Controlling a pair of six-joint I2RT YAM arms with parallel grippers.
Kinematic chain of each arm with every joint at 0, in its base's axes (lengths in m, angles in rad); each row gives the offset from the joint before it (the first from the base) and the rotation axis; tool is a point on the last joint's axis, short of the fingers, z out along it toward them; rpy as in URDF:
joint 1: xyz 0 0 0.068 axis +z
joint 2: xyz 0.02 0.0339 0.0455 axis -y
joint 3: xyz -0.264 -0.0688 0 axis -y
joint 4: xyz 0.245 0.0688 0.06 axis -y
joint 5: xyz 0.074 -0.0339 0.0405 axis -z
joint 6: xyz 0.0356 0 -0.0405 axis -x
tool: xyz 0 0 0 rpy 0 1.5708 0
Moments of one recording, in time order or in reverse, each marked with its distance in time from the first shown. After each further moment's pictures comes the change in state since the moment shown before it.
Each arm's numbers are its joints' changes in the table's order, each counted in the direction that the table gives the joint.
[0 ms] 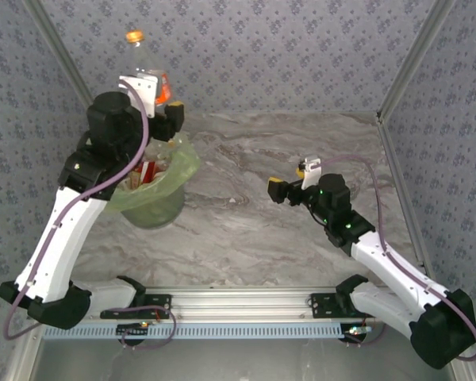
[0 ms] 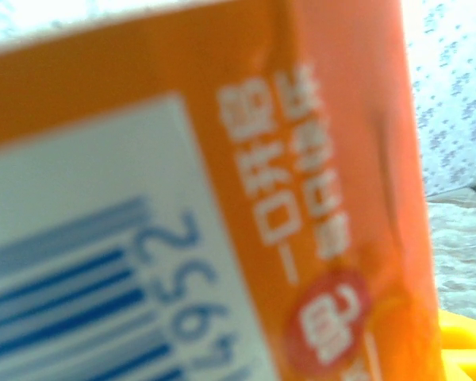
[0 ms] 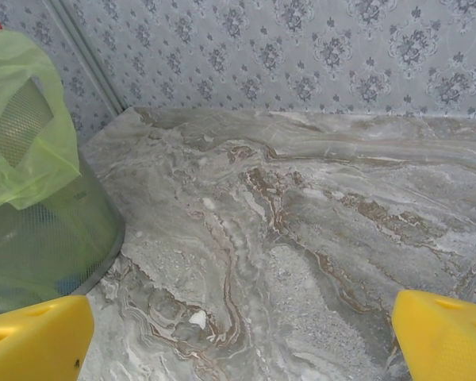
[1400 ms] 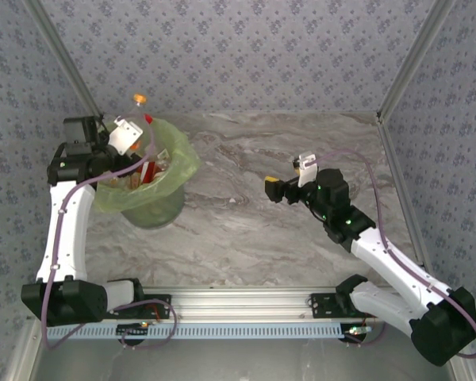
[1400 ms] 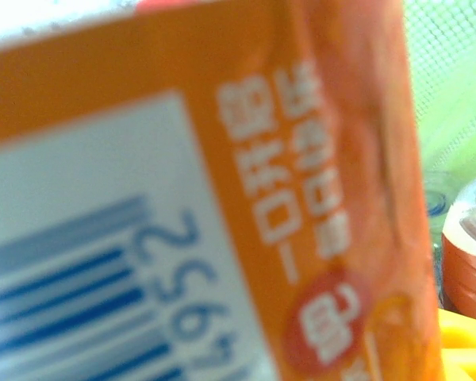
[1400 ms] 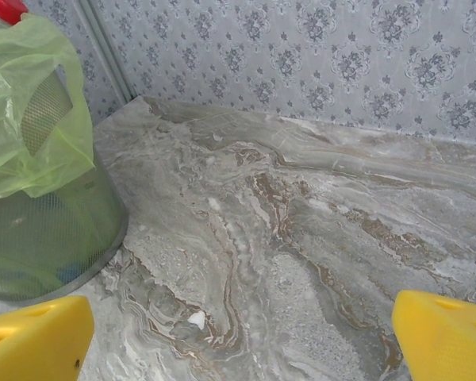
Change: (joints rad) left arm 0.544 0.006 -0.327 -0.189 0.399 -0.758; right arm 0.024 -0.015 0.078 -0.070 -0.005 0.088
